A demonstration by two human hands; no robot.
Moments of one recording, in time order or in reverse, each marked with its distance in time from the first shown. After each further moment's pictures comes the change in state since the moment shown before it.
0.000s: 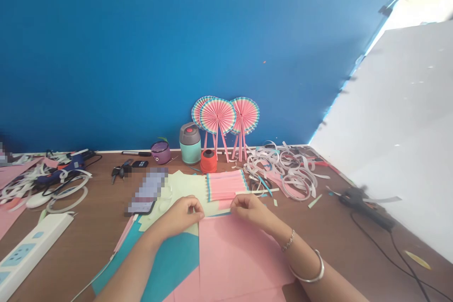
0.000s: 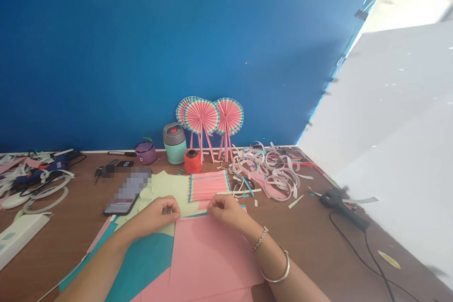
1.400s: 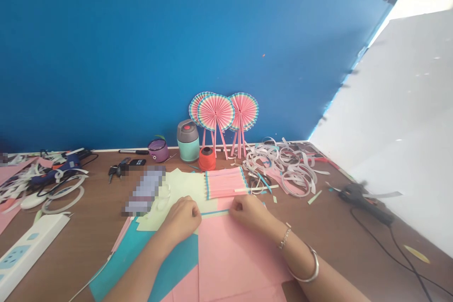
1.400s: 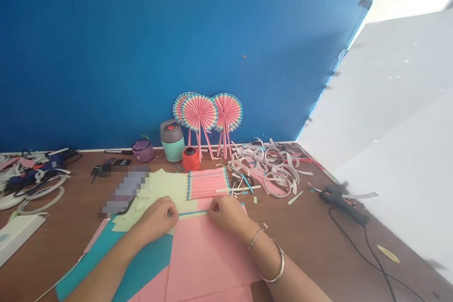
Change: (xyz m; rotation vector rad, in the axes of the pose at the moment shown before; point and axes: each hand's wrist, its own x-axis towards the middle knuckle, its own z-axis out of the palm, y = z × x) left_hand 0.005 -0.010 0.025 0.362 0.178 -0.101; right_hand 0.003 0.002 0.008 -0.650 0.144 0.092
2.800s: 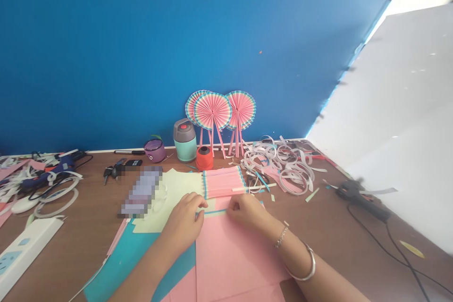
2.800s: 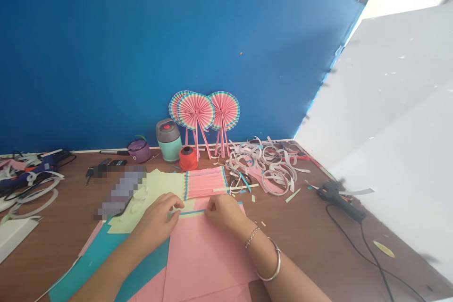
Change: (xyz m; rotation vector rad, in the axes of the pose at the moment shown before) left_hand -0.012 0.024 -0.009 -0.066 0.115 0.183; right_hand 0.004 0.002 0.005 -0.009 0.011 -0.004
